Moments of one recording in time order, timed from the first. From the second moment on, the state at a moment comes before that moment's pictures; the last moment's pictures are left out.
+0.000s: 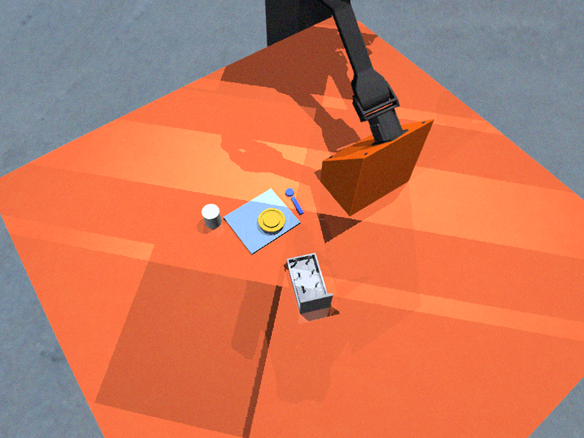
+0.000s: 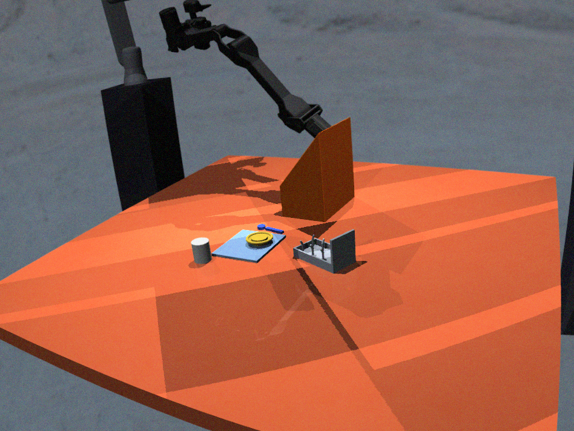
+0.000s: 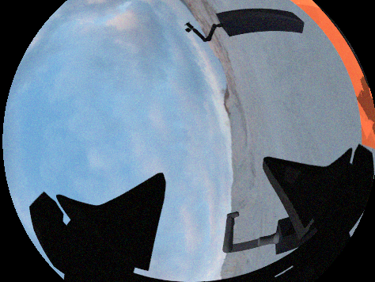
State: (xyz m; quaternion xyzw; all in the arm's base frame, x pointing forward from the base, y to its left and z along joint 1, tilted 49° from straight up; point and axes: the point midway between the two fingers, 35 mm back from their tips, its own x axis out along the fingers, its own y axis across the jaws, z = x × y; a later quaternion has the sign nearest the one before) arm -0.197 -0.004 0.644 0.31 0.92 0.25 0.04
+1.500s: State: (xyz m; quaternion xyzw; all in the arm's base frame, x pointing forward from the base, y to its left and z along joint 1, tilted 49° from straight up) arm -0.198 -0.252 0.562 0.01 0.73 0.67 -0.08
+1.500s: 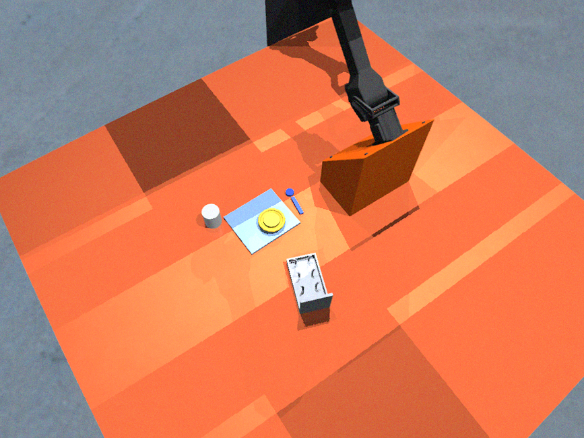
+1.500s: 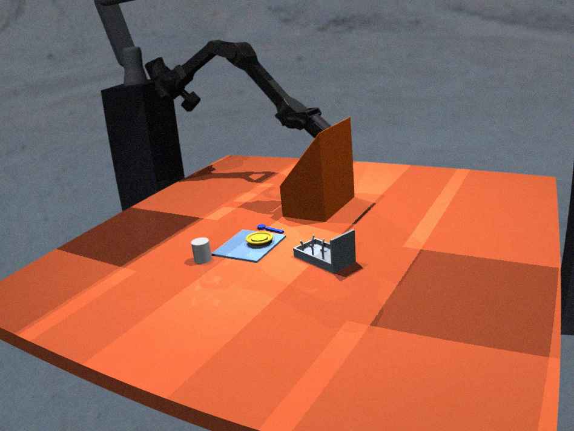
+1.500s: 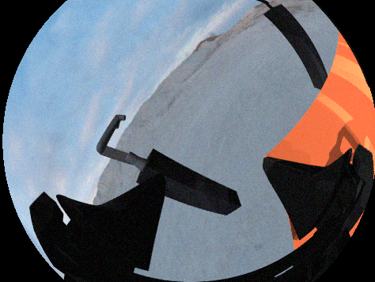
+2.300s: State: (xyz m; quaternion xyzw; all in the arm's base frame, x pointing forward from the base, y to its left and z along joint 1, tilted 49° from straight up) arm -0.098 -0.383 0.460 -0.11 0.49 0.83 -0.23
